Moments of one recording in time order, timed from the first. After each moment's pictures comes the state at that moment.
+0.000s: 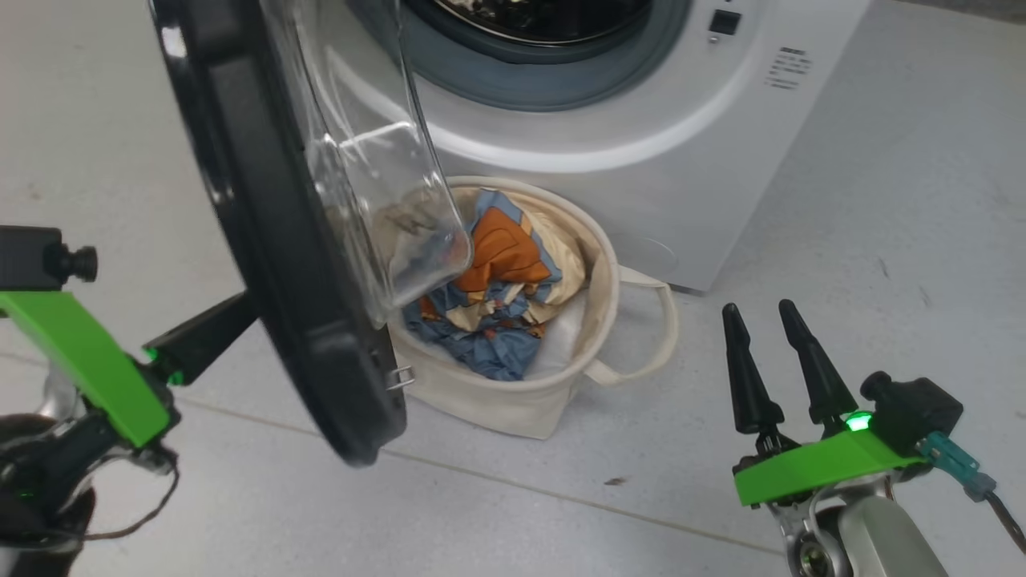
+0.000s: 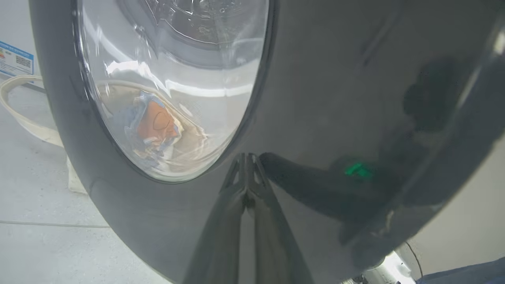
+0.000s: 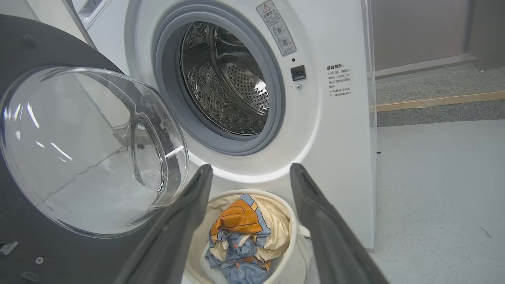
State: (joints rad) left arm -0.39 0.49 -0.06 -0.07 -1.32 -0.11 0.77; right arm -0.18 -0.06 0.14 0.17 0.37 0.12 -0.25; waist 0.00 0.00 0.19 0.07
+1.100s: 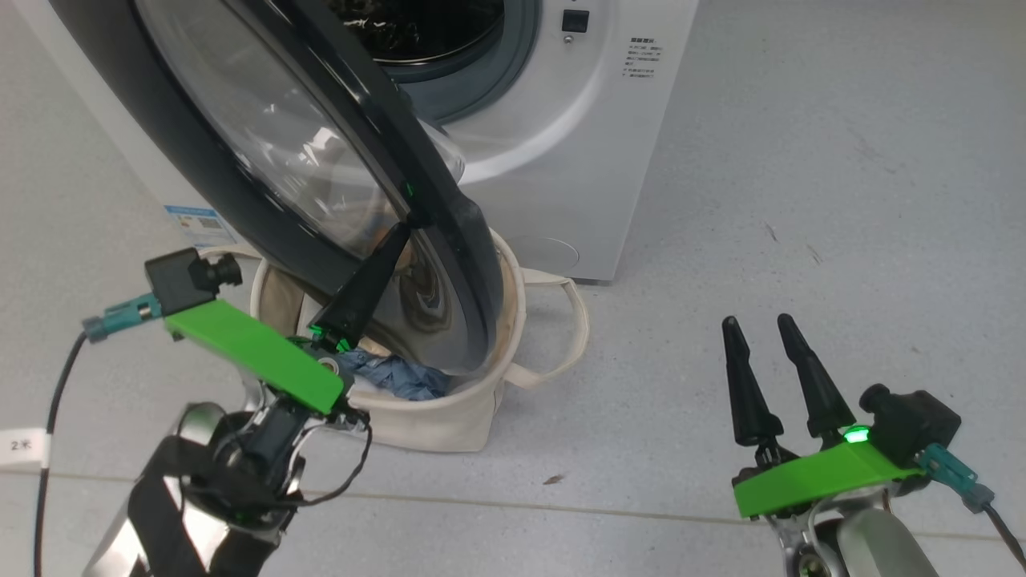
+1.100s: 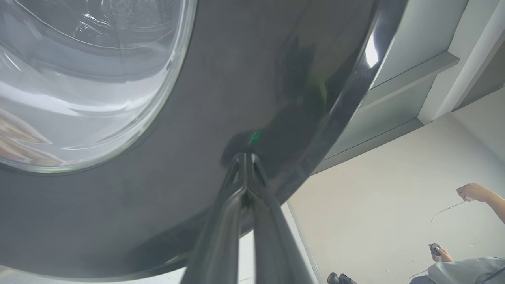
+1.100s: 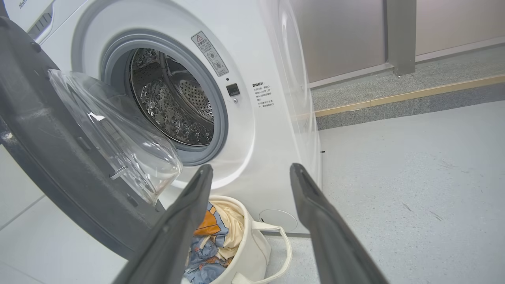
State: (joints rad) left arm -0.49 0.25 -0.35 0.09 -1.37 -0.12 0.21; right arm -0.15 -0.06 0.14 0.17 0.38 0.12 -0.25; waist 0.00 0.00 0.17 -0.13
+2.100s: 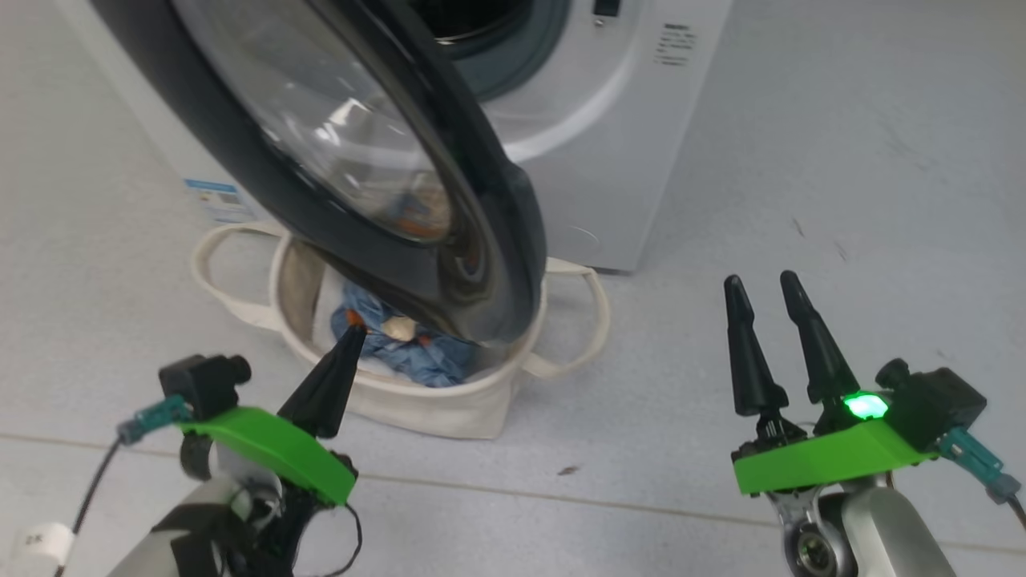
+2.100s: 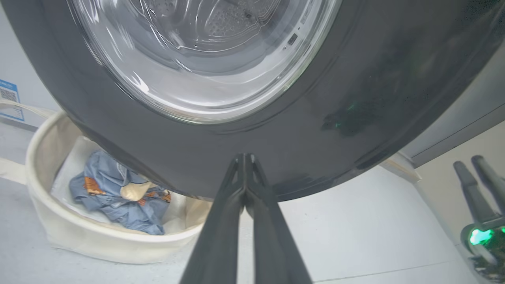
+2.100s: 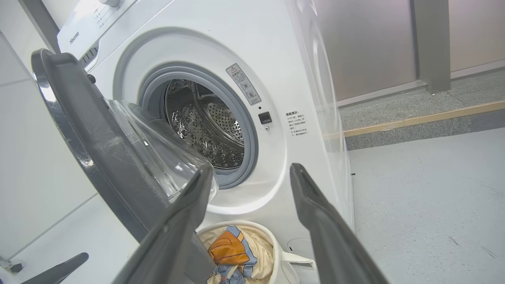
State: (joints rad) left arm -0.50 0.39 -0.66 0.37 -1.13 -0.12 -0.19; right arm -0.18 -0.05 0.16 0.05 0.42 0.12 -0.25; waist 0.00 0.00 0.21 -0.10
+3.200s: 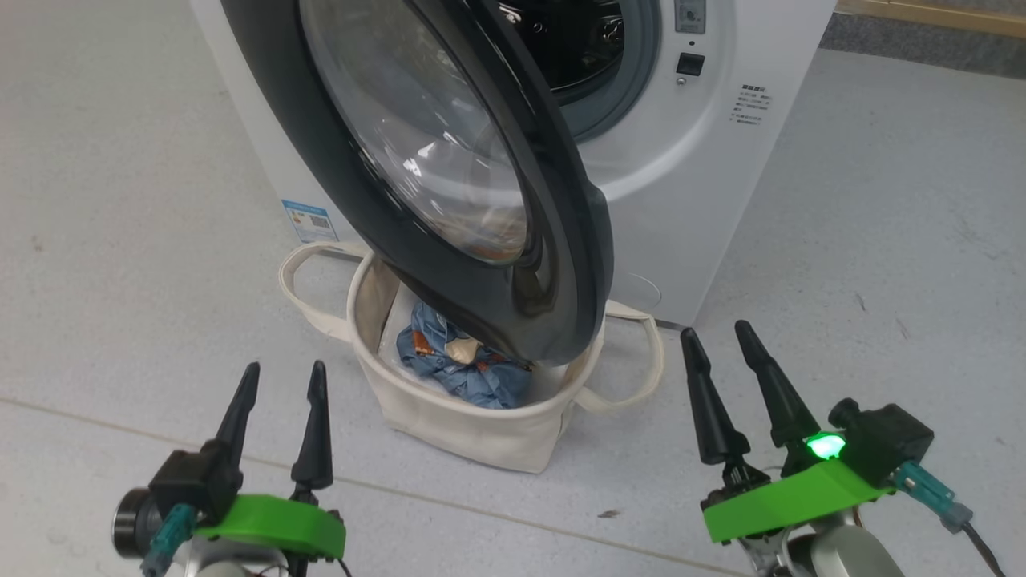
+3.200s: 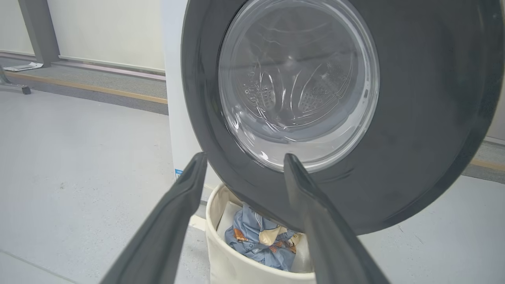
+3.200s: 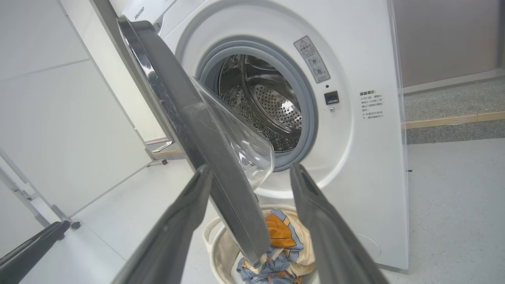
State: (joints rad) left arm -0.17 0.16 -0.19 0.23 -0.30 0.09 -0.25; right arm -0.11 -0.05 0.23 0.07 0.40 0.12 -0.25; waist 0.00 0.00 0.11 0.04
